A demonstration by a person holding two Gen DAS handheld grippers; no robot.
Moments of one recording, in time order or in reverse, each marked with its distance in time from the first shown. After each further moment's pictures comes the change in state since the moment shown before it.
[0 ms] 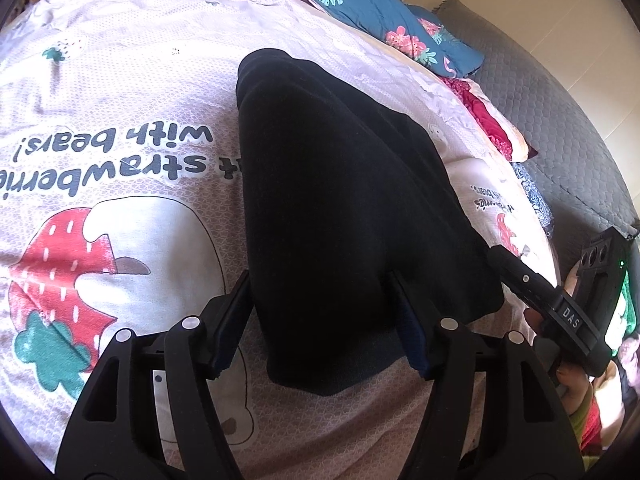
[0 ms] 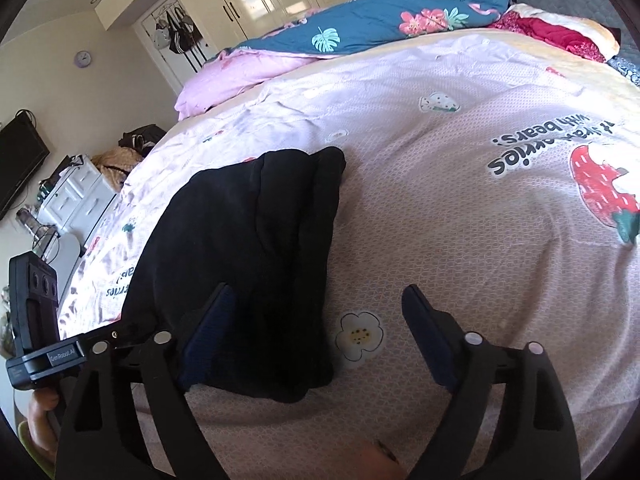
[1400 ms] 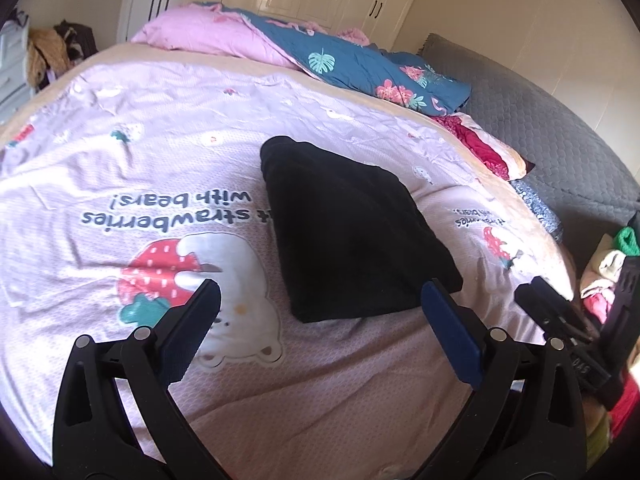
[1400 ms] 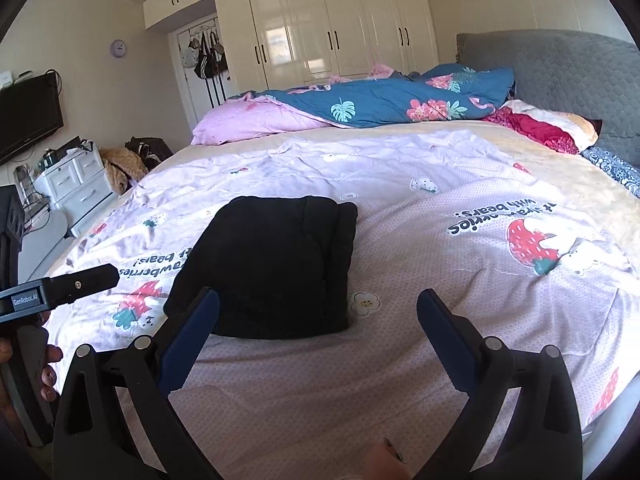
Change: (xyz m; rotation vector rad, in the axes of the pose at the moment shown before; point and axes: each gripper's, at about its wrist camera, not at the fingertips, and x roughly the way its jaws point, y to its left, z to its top) left arm -0.105 -0.023 -0.039 0.127 -0.235 0.114; right arm -0.100 0.057 -0.052 -0.201 -0.237 -0.109
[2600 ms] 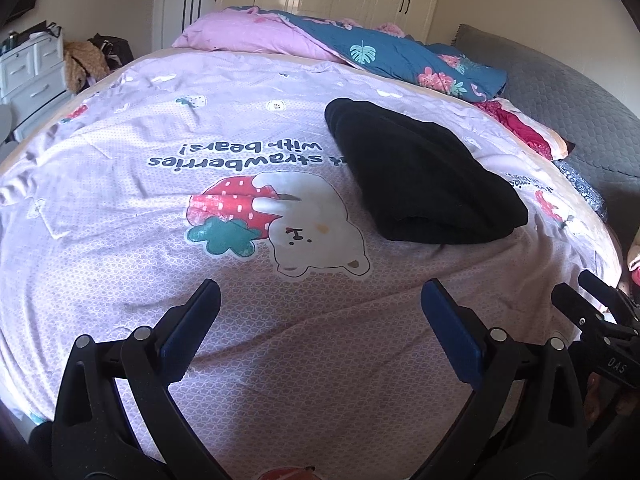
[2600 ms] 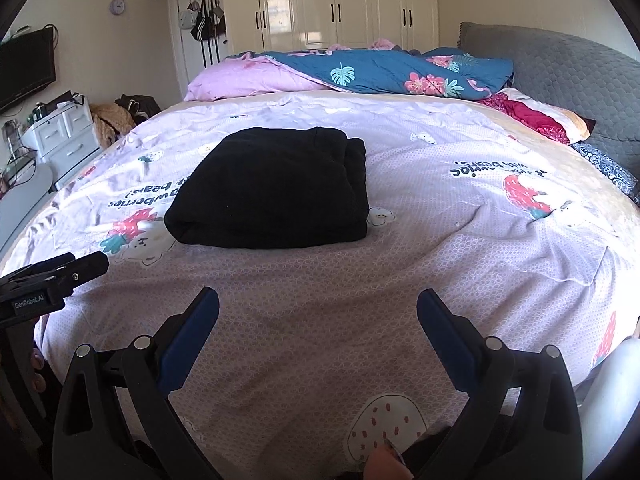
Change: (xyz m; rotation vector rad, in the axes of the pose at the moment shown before) left arm -0.007 0.032 -0.070 0.022 -0.009 0.181; right arm 0.003 0.031 -0.067 -0.071 0.112 -0.079
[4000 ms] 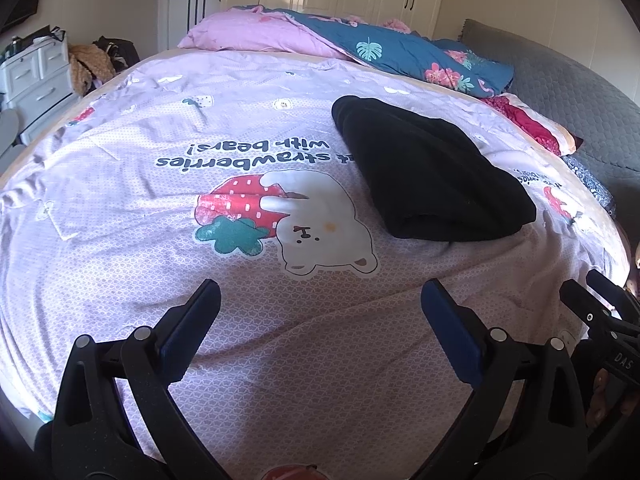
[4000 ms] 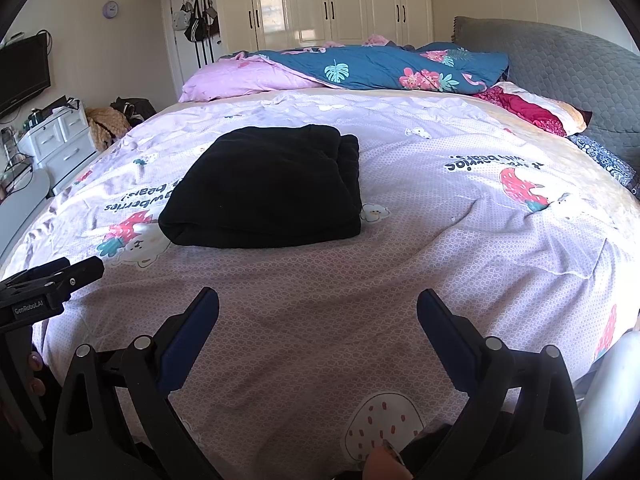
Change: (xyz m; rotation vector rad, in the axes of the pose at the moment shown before) left arm -0.001 -0.001 0.002 0.011 0.008 0.034; right arm 0.003 -0.007 -0.002 0.020 0.004 -0.003
